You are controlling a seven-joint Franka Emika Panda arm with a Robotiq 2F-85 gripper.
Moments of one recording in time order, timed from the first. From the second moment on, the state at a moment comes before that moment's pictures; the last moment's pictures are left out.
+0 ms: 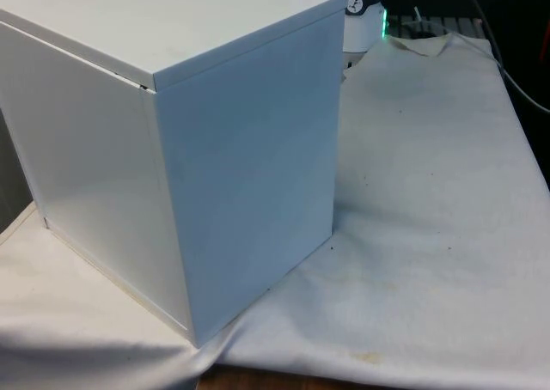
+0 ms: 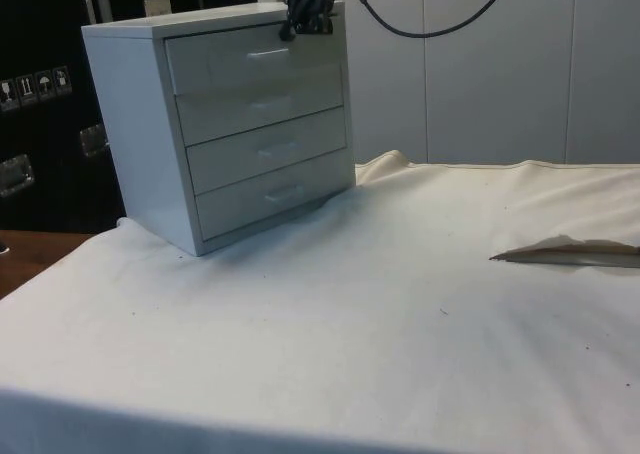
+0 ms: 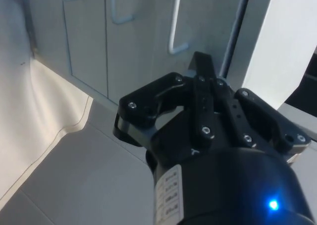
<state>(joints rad) 0.84 -0.29 -1.11 -2.38 -1.67 2.78 0.26</state>
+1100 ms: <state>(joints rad) 0.84 -0.31 -1.07 -2.41 -1.68 2.76 0.30</state>
